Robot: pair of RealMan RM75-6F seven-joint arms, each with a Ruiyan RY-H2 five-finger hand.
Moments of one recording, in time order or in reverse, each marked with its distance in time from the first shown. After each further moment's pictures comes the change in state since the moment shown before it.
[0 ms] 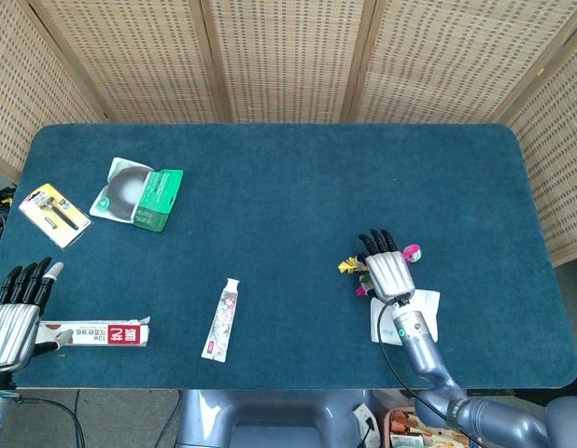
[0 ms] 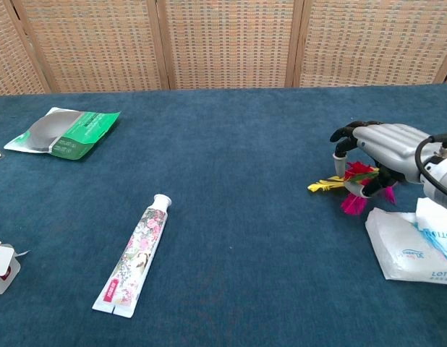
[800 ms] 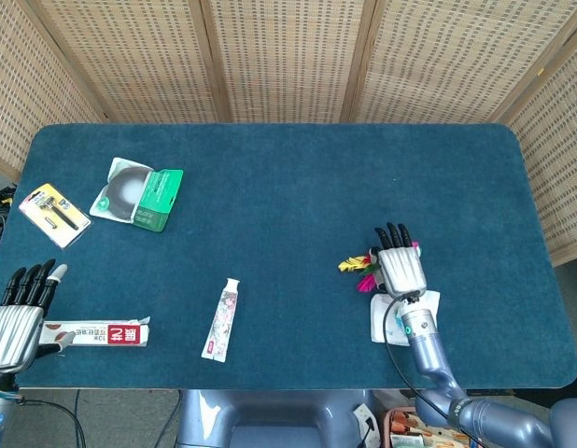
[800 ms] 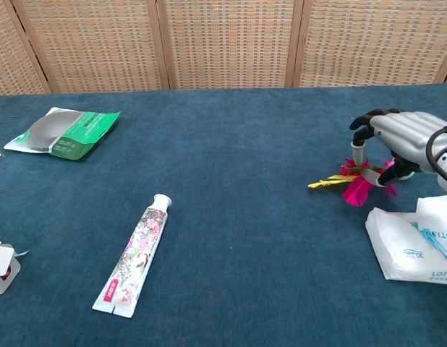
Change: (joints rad) left arm -0.001 -0.002 0.007 -0.005 0.008 -0.005 0.015; right arm -0.012 0.009 0.021 -0.026 0.069 0.077 -0.117
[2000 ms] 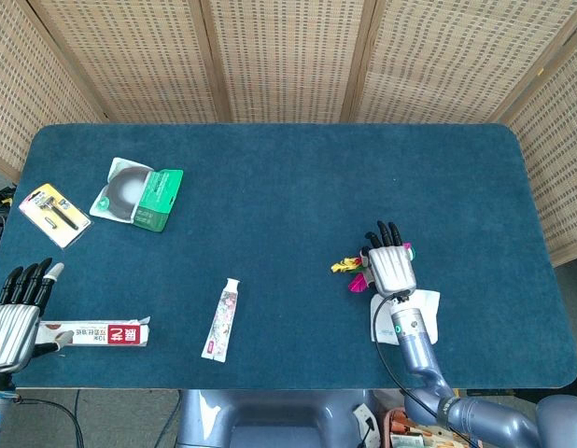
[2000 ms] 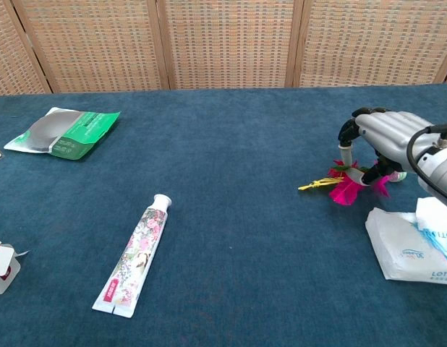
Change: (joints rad) left arm 0.000 0.013 -0.003 -0.002 -0.006 -0.002 -0.033; right arm 0.025 -0.056 0.009 0.027 -0.005 0.011 0.010
